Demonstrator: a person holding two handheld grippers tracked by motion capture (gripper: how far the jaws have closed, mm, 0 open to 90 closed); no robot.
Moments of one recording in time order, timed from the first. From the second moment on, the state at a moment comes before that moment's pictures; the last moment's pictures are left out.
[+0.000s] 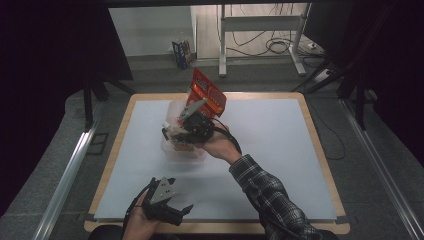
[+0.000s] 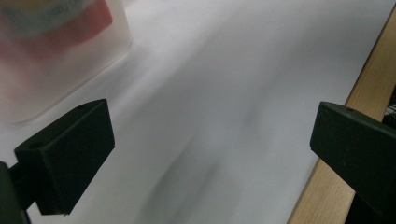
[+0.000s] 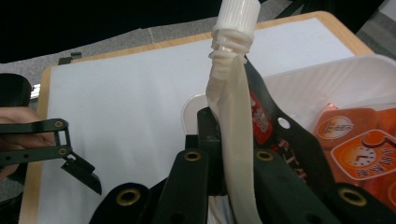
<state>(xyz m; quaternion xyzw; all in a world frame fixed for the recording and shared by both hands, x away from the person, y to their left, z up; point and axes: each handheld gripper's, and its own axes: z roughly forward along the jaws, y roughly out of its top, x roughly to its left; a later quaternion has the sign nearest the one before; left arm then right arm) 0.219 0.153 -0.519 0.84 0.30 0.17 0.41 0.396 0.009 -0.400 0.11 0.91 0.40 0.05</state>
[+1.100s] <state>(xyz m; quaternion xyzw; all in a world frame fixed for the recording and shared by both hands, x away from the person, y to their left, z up) 0.220 0.152 -0.521 0.85 0.30 0.17 0.40 0.404 -0.002 -0.423 0.16 0.91 0.38 0.07</state>
